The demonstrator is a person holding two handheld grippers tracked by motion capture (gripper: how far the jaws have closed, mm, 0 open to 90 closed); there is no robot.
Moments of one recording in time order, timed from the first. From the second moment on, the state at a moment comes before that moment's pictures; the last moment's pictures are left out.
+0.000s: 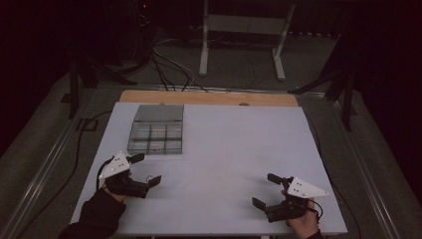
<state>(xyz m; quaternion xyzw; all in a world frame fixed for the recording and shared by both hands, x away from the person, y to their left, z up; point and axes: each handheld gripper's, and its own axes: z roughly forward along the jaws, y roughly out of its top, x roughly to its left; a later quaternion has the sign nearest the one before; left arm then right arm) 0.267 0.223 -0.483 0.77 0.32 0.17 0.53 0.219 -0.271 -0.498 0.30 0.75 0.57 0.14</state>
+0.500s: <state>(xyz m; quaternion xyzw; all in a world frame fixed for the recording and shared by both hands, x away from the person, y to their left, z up) 0.271 0.230 -0.493 0.77 0.36 0.16 0.50 0.219 -0.272 -0.497 0.30 0.75 0.57 0.14</state>
